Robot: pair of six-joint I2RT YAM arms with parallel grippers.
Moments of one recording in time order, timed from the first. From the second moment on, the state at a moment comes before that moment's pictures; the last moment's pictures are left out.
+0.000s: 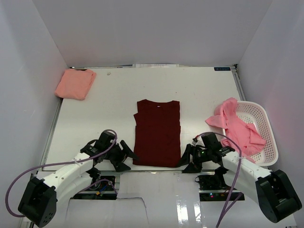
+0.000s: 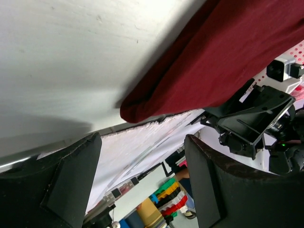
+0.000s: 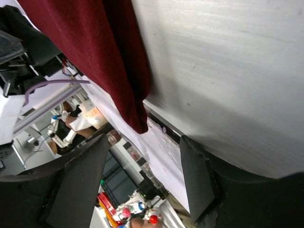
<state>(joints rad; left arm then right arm) -0.53 0.83 0.27 -0.48 0.51 -1.27 0.46 0.92 0.17 -0.33 -0.79 0.88</state>
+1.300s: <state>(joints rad) -0.53 0.81 0.13 -0.16 0.46 -1.46 0.50 0.88 0.15 -0.12 -0.55 1.07</state>
